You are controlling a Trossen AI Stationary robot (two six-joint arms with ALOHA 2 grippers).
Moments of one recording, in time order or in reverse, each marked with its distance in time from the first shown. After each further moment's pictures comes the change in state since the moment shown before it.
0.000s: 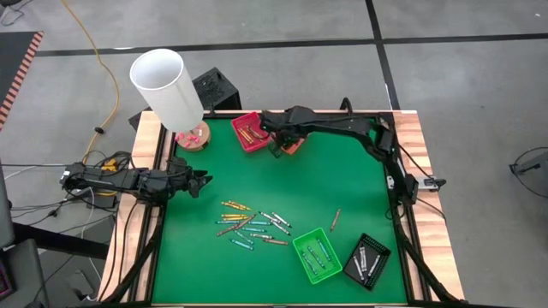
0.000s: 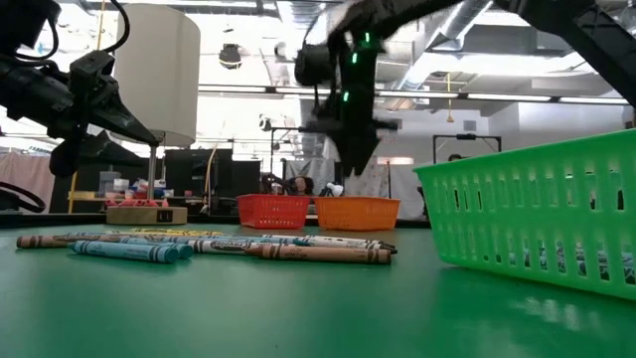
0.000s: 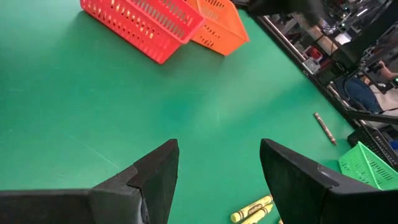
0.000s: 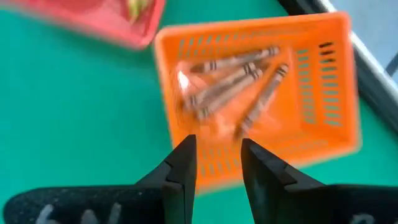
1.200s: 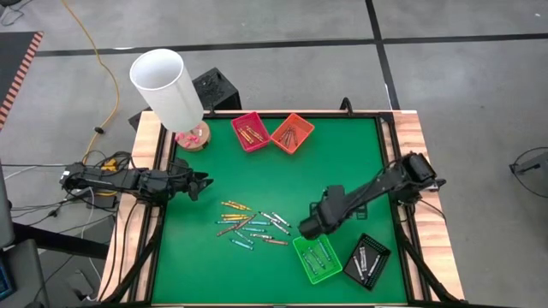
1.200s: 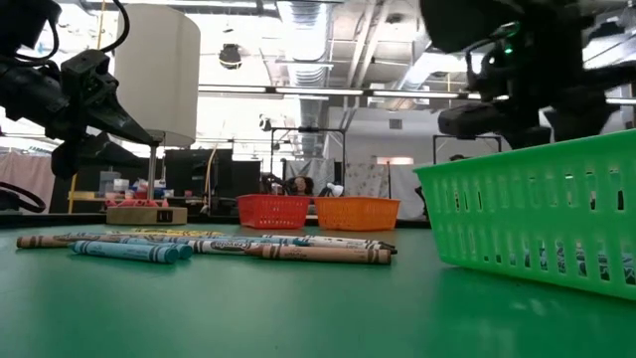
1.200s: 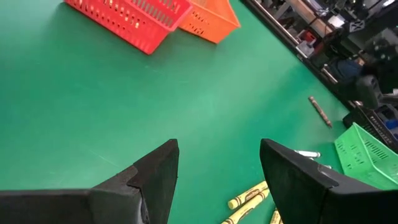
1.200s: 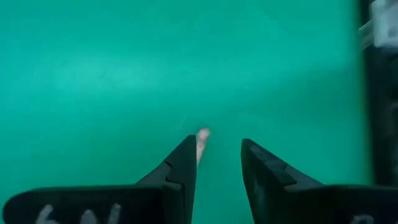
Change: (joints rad) left arm 0.000 0.005 0.000 -0.002 0.055 0.041; right arm 0.729 -0.276 -0.633 -0.213 -0.053 1.622
